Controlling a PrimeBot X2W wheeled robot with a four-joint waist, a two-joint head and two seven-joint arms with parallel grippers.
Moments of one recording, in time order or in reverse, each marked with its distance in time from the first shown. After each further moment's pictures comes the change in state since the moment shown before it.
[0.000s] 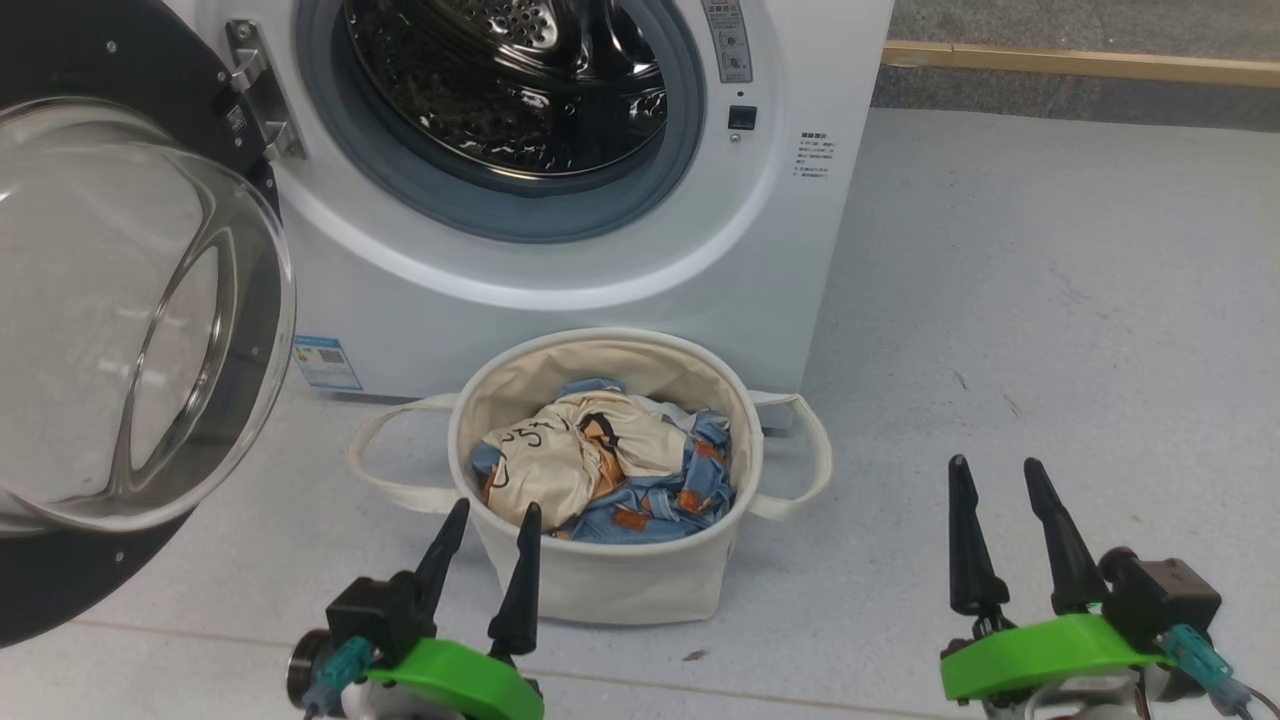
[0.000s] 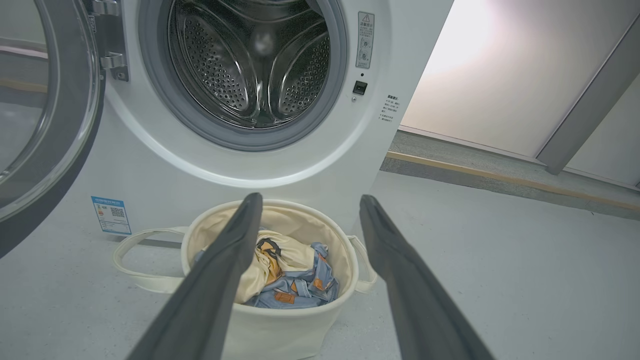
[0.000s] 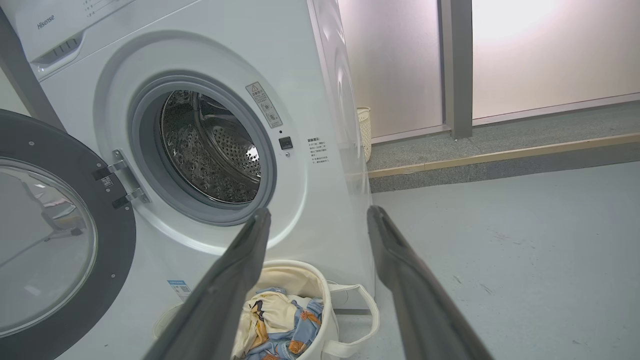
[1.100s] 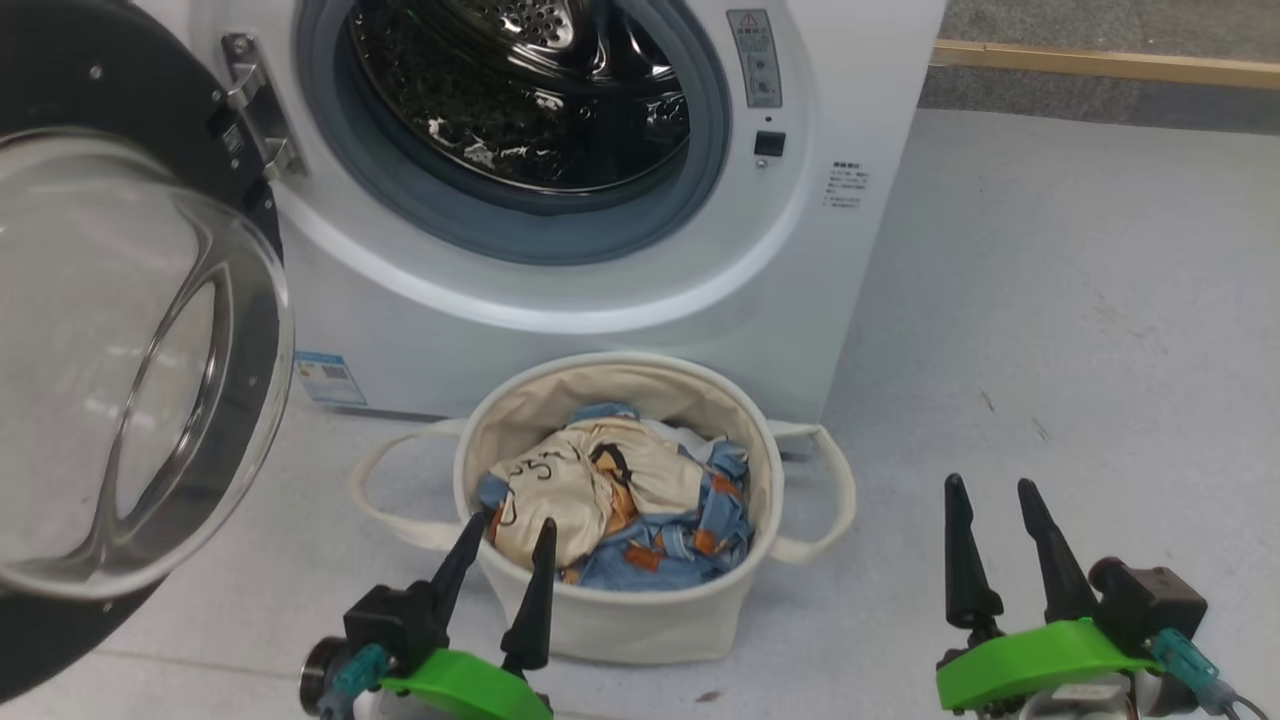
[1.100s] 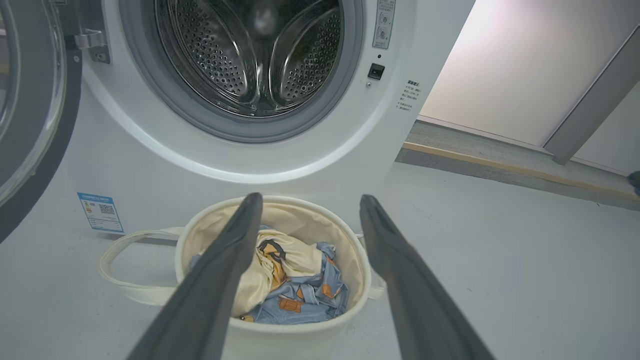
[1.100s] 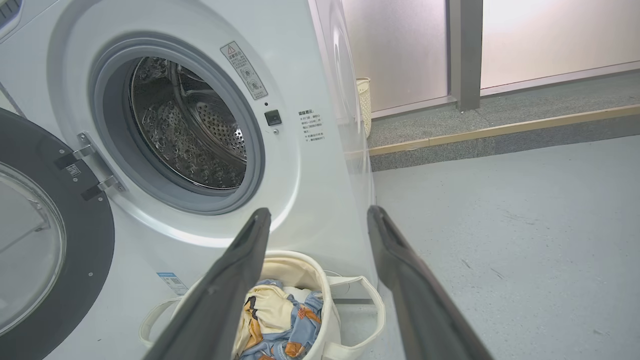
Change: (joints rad) left arm 0.003 0.004 -0.040 0.021 -0.022 -0.001 0.000; right arm -0.002 0.005 -0.004 0.066 0.017 0.000 0.000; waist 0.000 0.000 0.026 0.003
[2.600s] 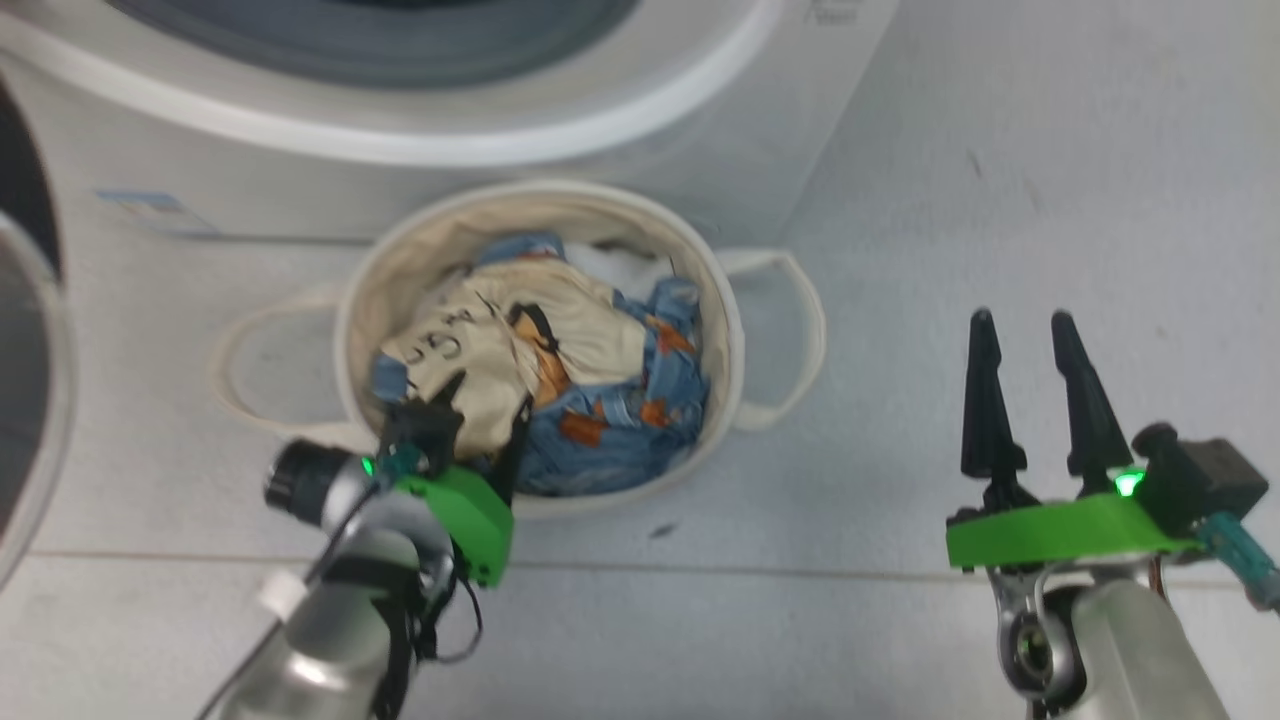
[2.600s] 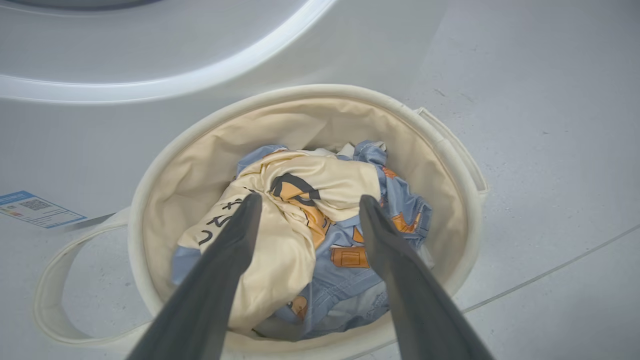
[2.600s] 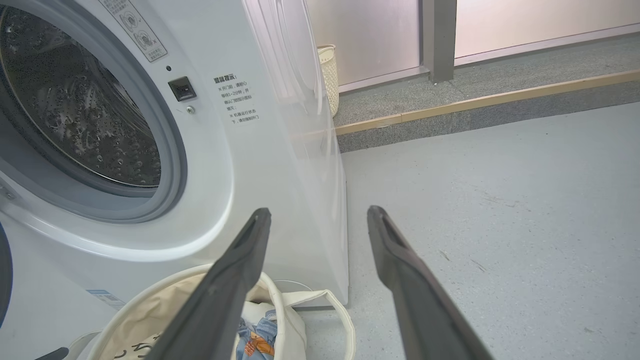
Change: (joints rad) left arm -0.487 0.005 -0.061 0.541 0.216 -0.026 0.001; right arm -0.182 0.000 -0.018 -0.105 -0.018 0.000 0.000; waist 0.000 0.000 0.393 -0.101
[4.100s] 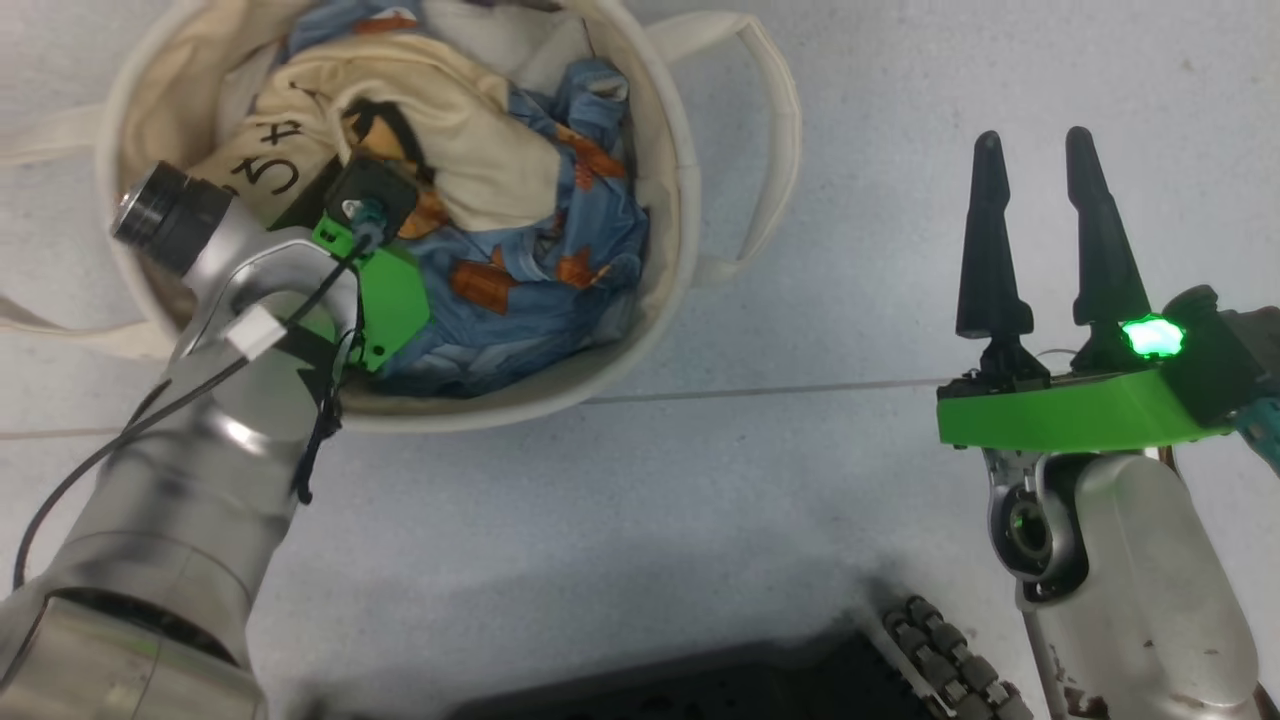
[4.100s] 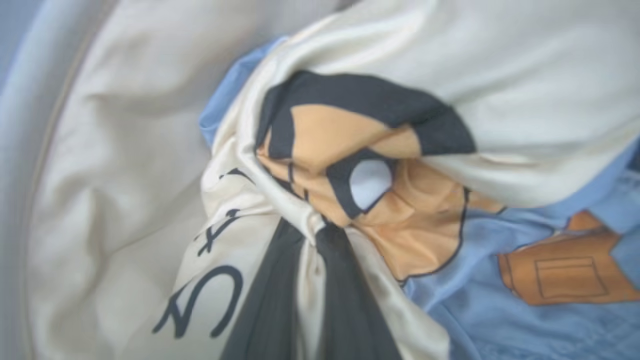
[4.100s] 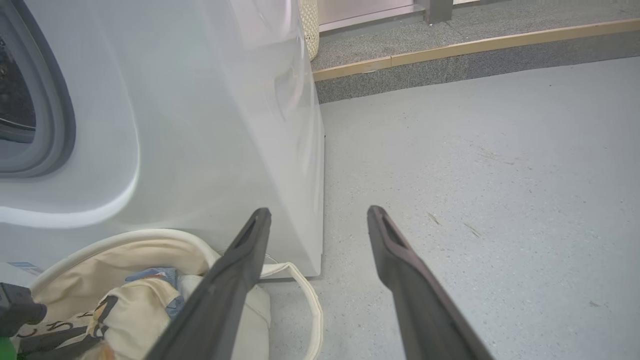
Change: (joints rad) left arm -0.500 0.065 -0.207 0.332 0.189 0.149 0.142; right arm -0.207 -0.001 0.042 -0.071 0.000 0.000 0.000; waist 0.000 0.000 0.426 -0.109
